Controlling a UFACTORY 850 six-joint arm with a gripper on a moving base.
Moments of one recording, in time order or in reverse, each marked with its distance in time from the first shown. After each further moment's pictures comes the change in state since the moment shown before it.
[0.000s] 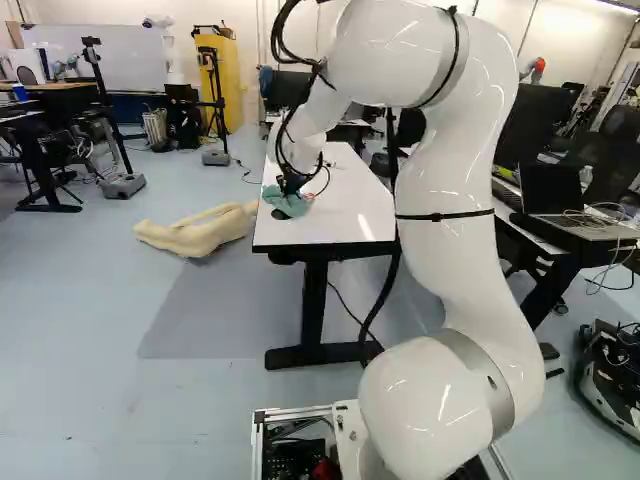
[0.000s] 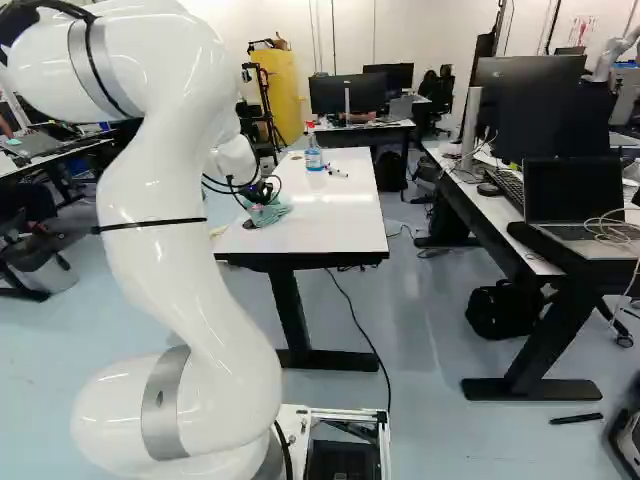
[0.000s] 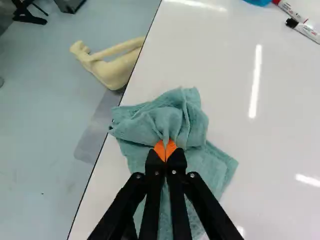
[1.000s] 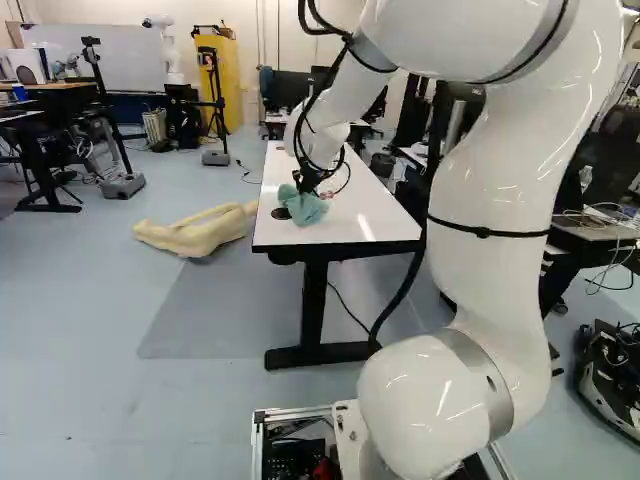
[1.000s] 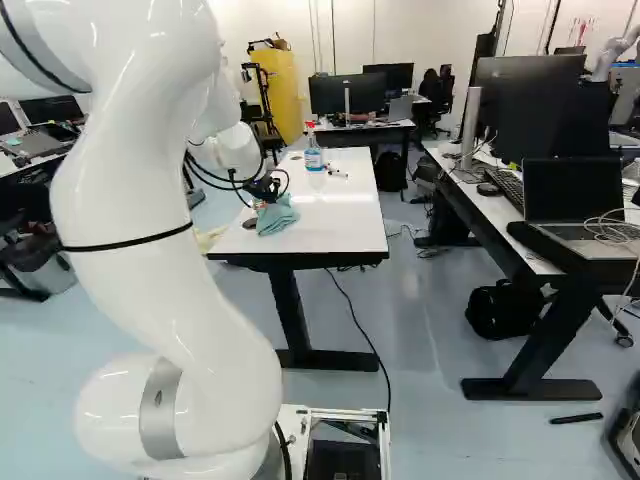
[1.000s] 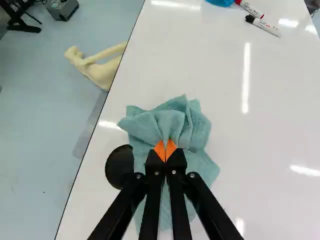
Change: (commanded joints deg) arm -2.6 12.7 11.3 0.0 0.0 0.0
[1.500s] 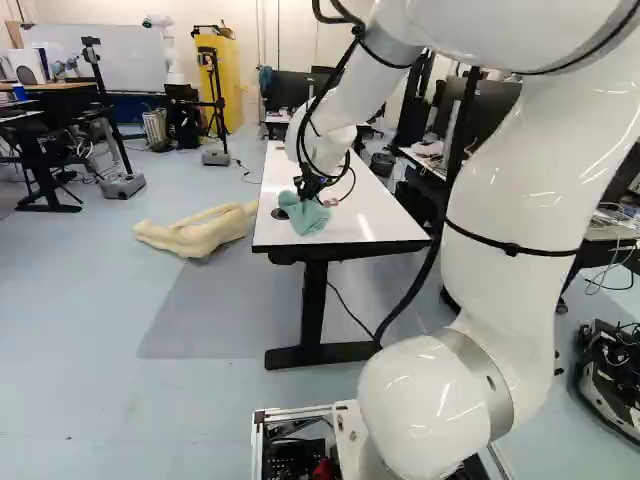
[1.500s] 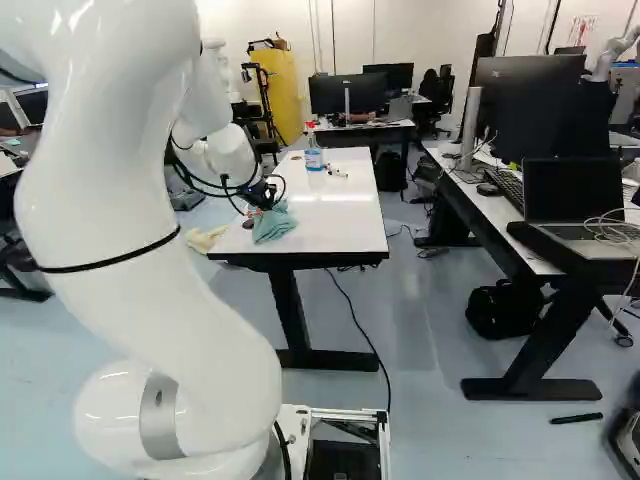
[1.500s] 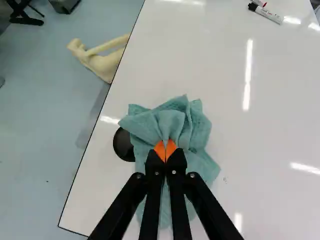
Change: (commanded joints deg) arm 0.9 6.5 7.5 0.0 0.0 0.0
